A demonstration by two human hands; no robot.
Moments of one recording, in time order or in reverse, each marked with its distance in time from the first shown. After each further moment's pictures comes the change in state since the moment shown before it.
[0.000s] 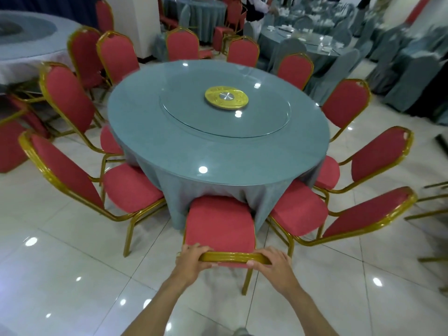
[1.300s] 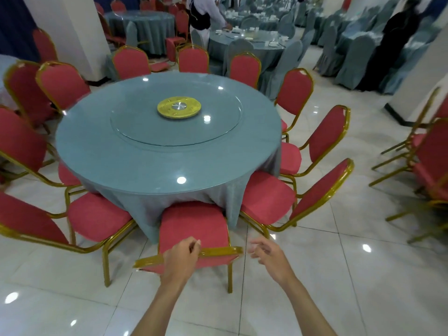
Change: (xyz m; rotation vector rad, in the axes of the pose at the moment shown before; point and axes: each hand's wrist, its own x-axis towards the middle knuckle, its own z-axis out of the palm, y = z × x) left_hand 0.006 0.130 0.041 0.160 0.341 -0.003; right_hand -0.061 0.051 -0.100 0.628 0.085 0.266
